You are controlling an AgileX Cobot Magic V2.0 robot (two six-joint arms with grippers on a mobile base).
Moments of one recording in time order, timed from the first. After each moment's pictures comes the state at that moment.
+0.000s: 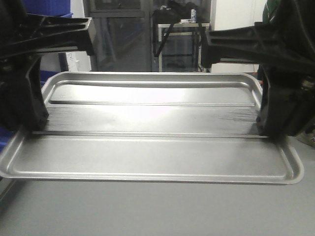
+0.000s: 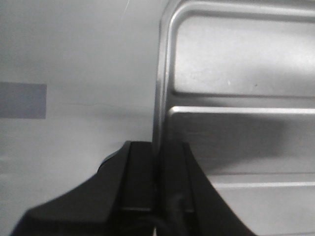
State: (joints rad) left arm -0.98 1.30 -0.96 0.29 0.95 -1.05; right arm 0.89 1.27 -0.88 -0.36 0.90 1.15
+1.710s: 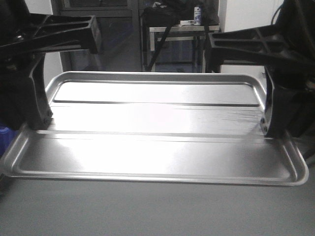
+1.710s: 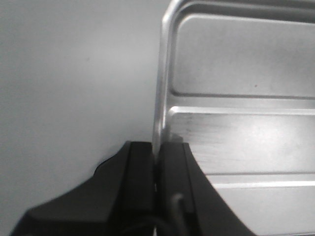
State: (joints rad) left arm -0.98 1.30 -0.96 0.29 0.94 -1.05; right arm 0.89 1.27 -0.88 -0.36 0.92 1.15
